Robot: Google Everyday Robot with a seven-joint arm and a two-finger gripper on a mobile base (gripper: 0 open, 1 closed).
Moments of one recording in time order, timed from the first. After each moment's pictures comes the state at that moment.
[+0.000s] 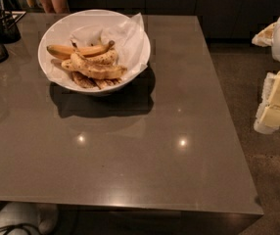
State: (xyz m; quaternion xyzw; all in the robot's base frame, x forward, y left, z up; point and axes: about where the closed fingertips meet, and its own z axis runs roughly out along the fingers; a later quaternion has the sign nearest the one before) arm 0.438 -0.217 0.977 -0.60 0.78 -0.04 0.16
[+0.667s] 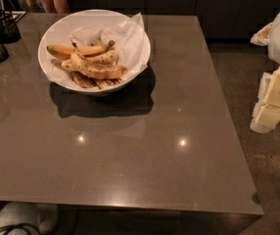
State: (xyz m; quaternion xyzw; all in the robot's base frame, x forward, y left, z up) arm 0.441 -0.212 0.976 -0.60 0.78 -0.04 0.16
